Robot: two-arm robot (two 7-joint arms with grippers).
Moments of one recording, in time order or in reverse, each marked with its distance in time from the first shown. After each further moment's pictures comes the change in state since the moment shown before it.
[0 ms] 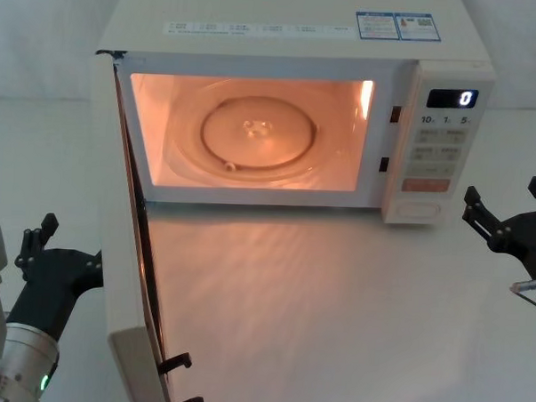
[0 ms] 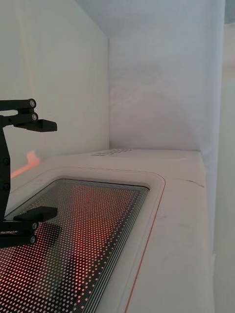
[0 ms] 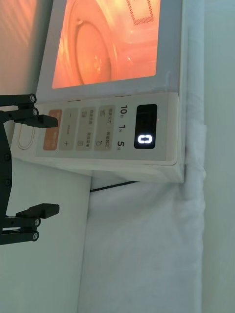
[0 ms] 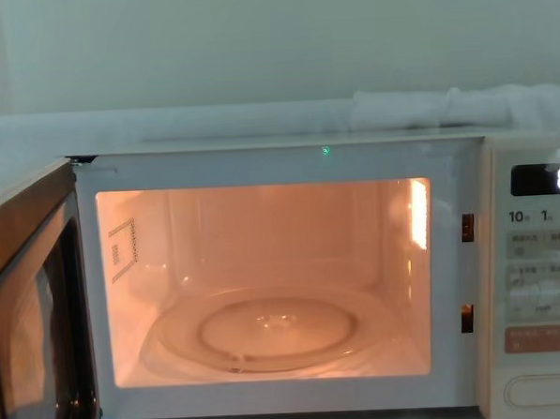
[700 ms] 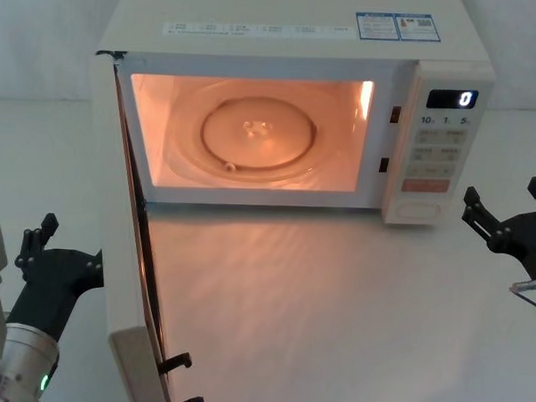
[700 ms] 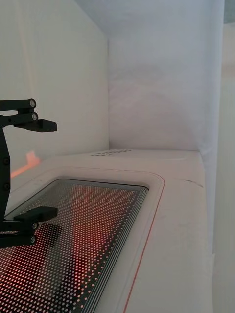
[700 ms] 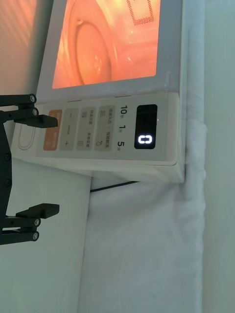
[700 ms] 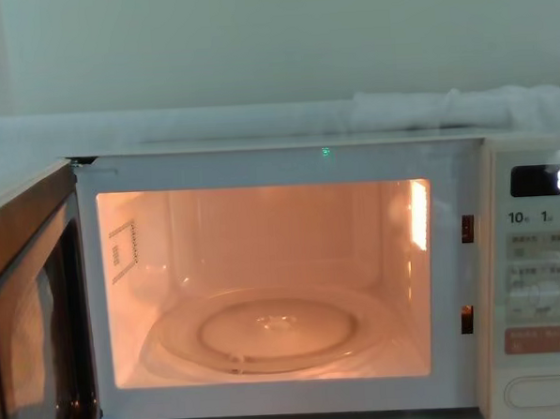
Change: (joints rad) left arm 0.000 0.000 0.000 0.000 0.000 0.000 0.000; right arm 0.001 0.000 -0.001 0.002 0.000 0.002 -0.001
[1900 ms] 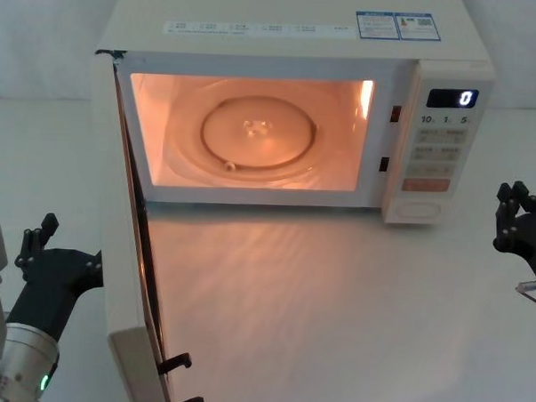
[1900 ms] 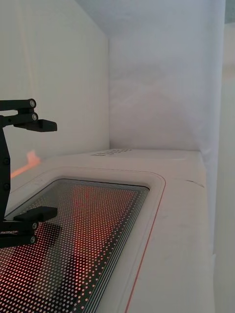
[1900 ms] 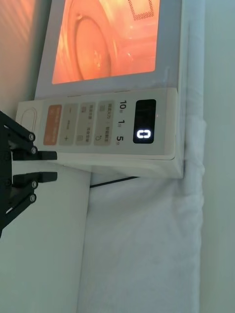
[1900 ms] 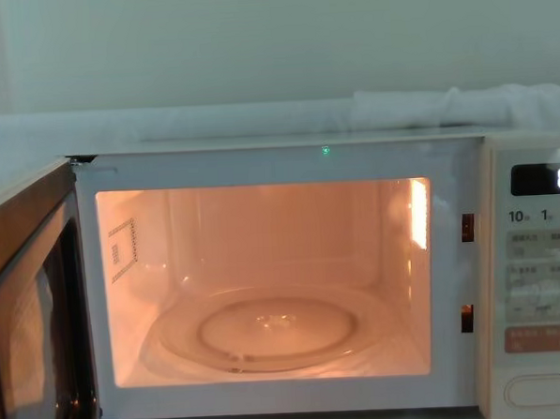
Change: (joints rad) left arm 0.000 0.000 0.000 0.000 0.000 0.000 0.000; right arm -0.010 0.005 0.007 -0.016 -0.002 0.003 -0.013
